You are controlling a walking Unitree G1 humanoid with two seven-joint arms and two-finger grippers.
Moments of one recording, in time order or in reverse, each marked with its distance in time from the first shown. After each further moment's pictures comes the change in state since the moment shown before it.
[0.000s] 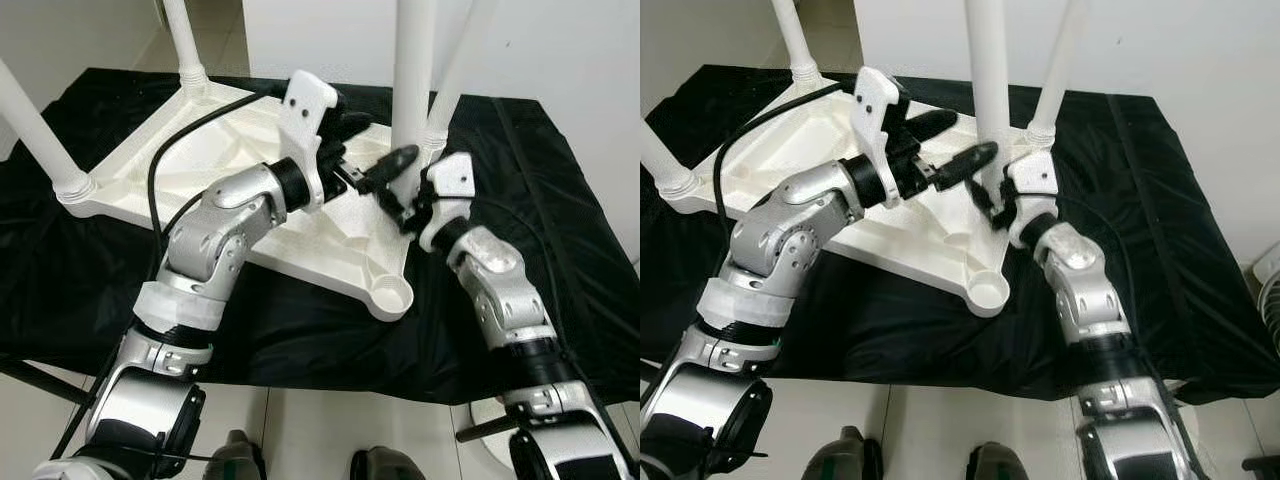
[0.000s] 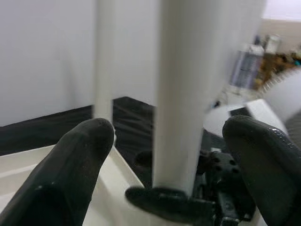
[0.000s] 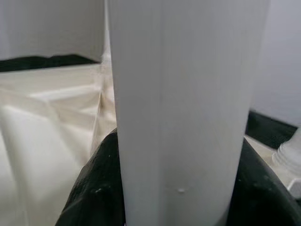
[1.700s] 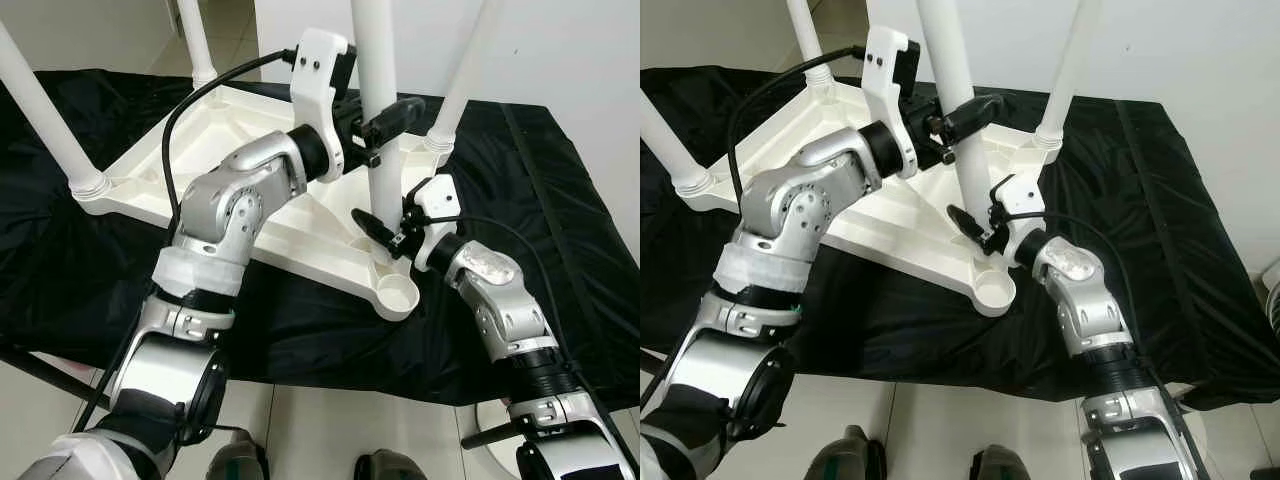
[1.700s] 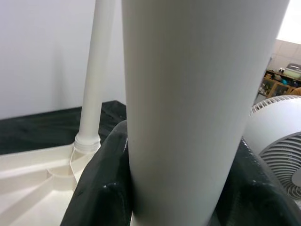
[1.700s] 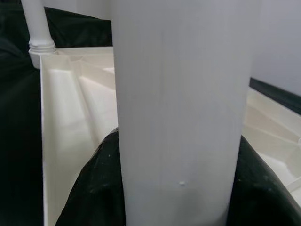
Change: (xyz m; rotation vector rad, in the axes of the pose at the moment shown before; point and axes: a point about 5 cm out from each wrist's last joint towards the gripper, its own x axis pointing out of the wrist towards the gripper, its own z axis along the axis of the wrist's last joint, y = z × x) left arm 0.029 0.007 0.025 -0.119 0.001 0.020; right arm -0.010 0.017 -0.014 0.013 0.064 0.223
